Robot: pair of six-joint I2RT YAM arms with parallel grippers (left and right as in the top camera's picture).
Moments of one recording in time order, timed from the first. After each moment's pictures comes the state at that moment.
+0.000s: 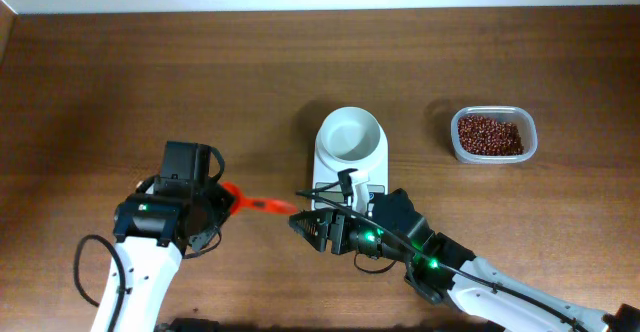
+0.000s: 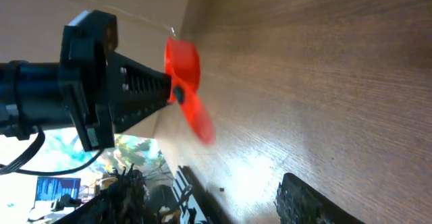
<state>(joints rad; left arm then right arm) -0.10 1.11 0.91 -1.06 -0.05 -1.05 0.83 1.28 0.49 0.42 -0.40 1.02</state>
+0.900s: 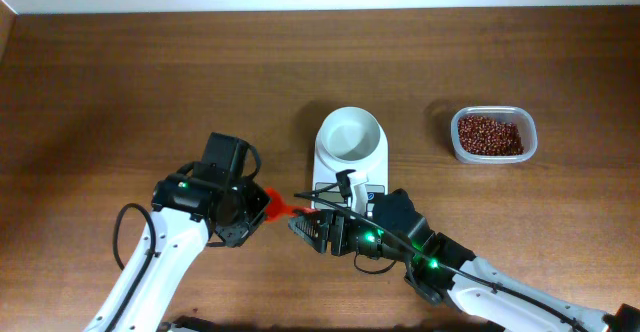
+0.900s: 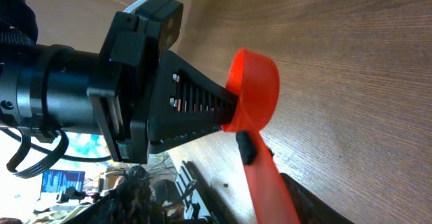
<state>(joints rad) -0.26 1.26 0.91 -1.00 0.19 -1.10 0.83 1.28 0.49 0.43 -0.42 1.01</state>
